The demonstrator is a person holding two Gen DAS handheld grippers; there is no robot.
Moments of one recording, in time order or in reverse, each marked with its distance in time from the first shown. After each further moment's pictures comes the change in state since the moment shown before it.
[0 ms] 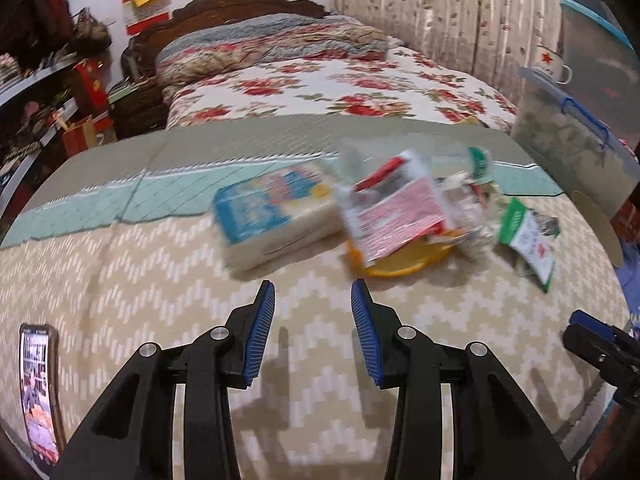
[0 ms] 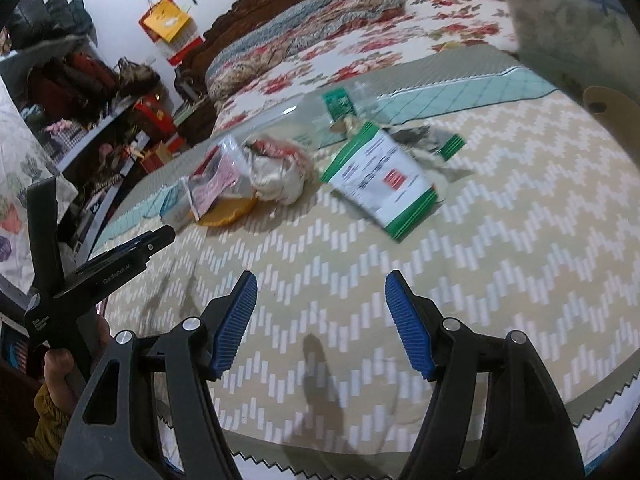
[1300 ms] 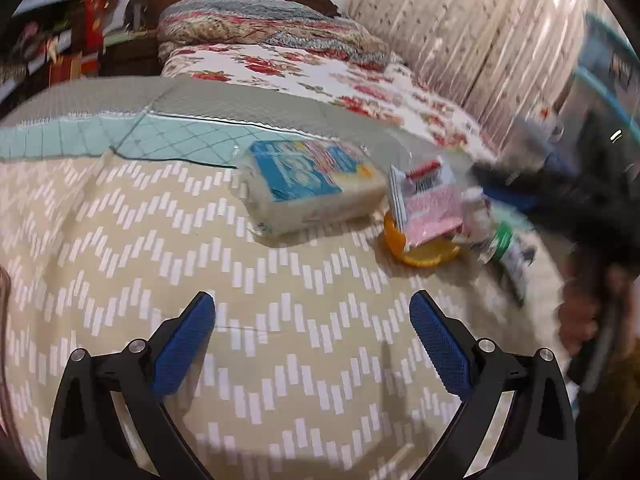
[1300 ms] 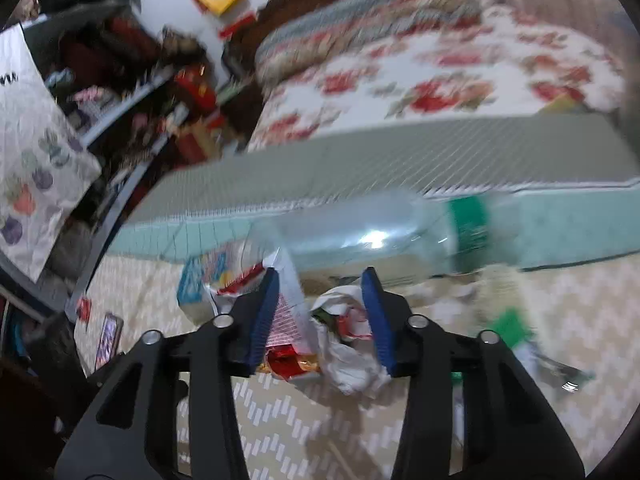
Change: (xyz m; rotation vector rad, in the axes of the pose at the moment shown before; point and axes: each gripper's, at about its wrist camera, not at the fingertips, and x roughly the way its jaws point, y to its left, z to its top) left arm 0.014 0.062 -0.018 -0.218 0.005 -0.249; right arm 0.107 0.062 0.130 -0.173 0.111 0.139
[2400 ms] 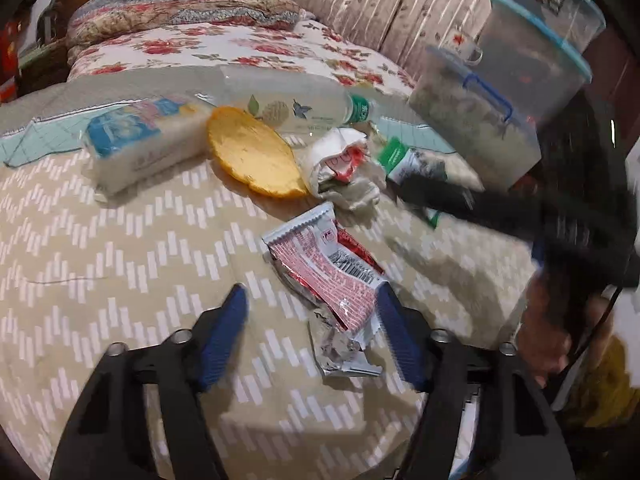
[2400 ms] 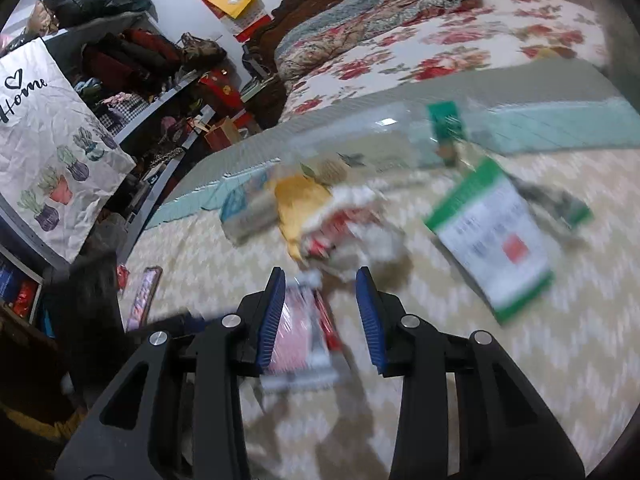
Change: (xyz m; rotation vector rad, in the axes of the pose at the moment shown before) left arm 0.015 -0.098 -0.038 0.249 0.134 -0.159; right arm -0.051 -0.010 -0.076 0.044 -0.051 0.118
